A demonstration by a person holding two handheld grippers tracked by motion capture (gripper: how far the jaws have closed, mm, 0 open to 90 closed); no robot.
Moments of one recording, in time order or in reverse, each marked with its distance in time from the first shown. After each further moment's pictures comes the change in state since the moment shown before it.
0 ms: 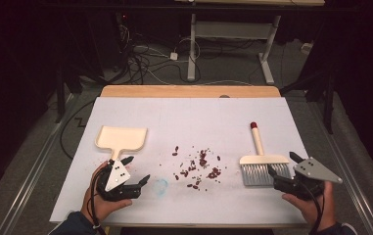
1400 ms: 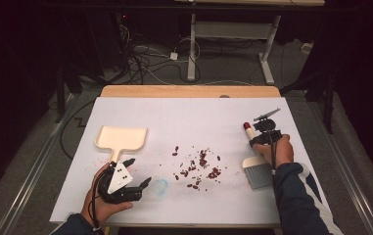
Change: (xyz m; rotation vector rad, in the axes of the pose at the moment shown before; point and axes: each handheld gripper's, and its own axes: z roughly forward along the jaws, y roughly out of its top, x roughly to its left) left arm -0.005 0.000 0.001 0.021 -0.009 0.011; right arm -0.030 0.052 0.173 0.671 0.040 0.194
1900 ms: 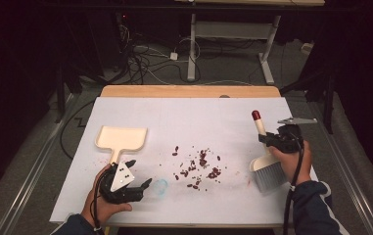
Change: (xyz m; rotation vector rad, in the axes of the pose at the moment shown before) left arm -0.004 0.004 0.004 0.043 -0.019 -0.047; right arm -0.019 -0.051 -0.062 -0.452 0.161 -0.011
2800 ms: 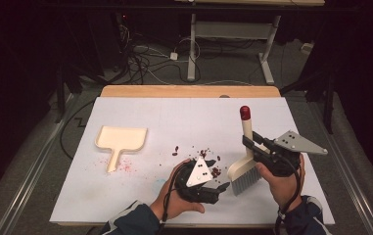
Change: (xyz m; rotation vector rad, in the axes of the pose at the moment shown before) left arm -0.113 0.123 0.074 -0.202 -0.350 0.053; right arm 0.110 -0.001 -0.071 -0.389 0.102 -0.177
